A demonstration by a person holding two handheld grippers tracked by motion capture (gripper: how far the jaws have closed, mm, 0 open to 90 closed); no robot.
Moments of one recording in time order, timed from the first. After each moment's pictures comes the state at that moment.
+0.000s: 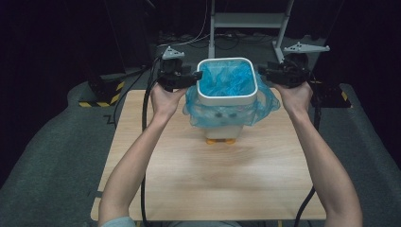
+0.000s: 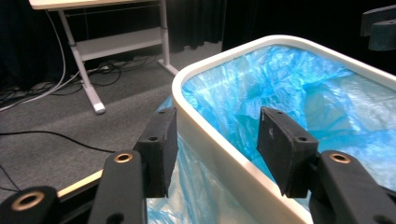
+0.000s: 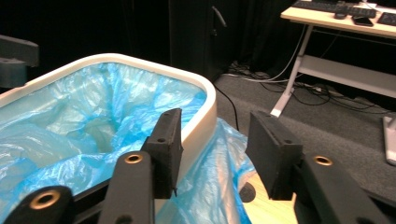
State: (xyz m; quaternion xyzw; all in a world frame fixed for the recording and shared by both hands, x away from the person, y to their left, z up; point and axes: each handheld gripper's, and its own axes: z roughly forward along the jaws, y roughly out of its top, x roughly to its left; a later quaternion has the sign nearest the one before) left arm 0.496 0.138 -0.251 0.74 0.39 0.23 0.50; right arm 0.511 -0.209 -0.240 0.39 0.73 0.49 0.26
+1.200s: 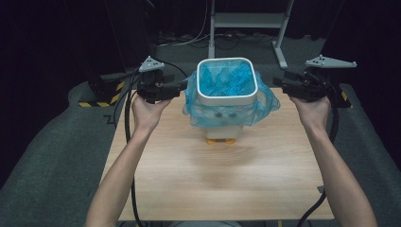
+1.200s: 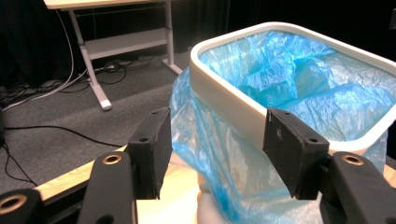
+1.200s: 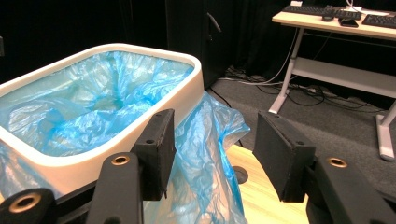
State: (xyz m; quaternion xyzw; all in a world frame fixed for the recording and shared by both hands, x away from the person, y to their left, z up) left arm 0.452 0.180 -0.253 0.73 0.40 0.24 0.50; right arm 0.468 -0.247 -0.247 0.39 0.72 0.51 0.26
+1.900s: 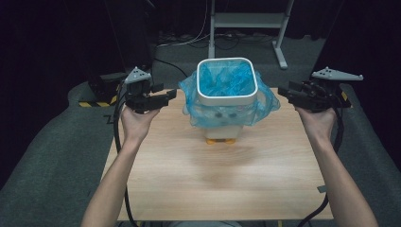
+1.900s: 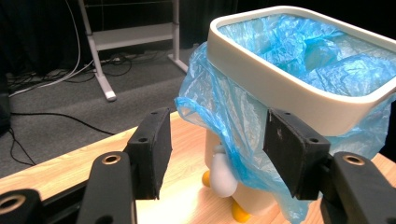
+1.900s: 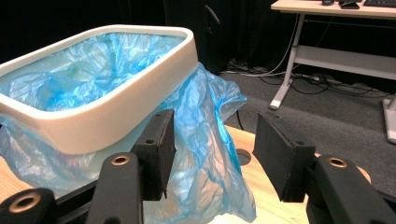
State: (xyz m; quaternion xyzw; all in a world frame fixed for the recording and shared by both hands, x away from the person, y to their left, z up) left arm 0.432 0.206 -0.269 0.72 0.42 0.23 0.50; right arm 0.454 -0.265 -0.269 0.41 0.71 0.51 0.25
